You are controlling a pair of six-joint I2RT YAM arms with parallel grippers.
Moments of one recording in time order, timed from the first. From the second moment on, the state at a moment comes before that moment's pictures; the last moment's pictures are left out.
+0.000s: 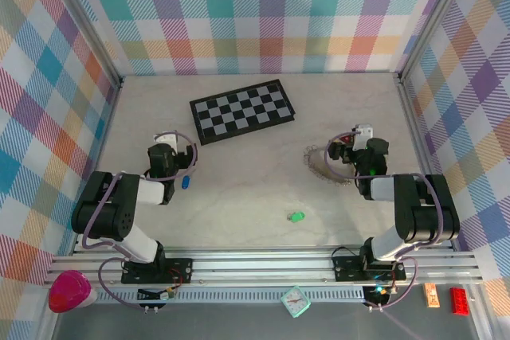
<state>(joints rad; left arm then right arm) -0.09 1.58 0.40 0.75 -0.15 -0.08 -0.01 1.53 0.41 0.73 -0.18 0.03</state>
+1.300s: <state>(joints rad) -0.09 1.34 0.47 0.51 -0.14 -0.09 -0.01 1.37 0.58 0.33 -0.19 0.07</state>
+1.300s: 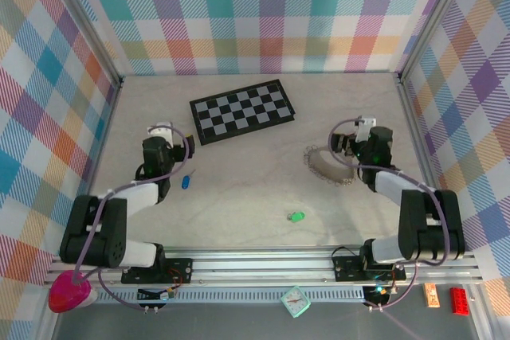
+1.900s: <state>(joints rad) -0.16 1.15 0.59 0.14 0.05 -0.24 0.16 1.27 0.80 -0.50 -0.19 0.39</state>
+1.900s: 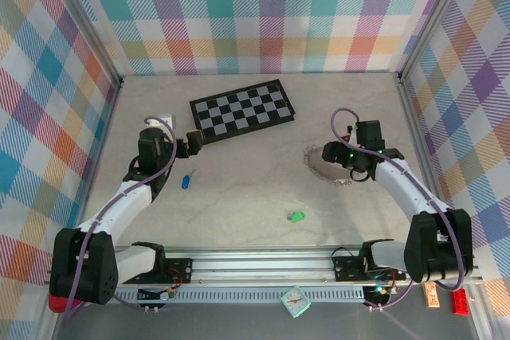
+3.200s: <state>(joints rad) -0.67 1.24 0.58 0.13 0.02 -0.47 0.28 1.95 1.36 -0.71 0.02 0.02</state>
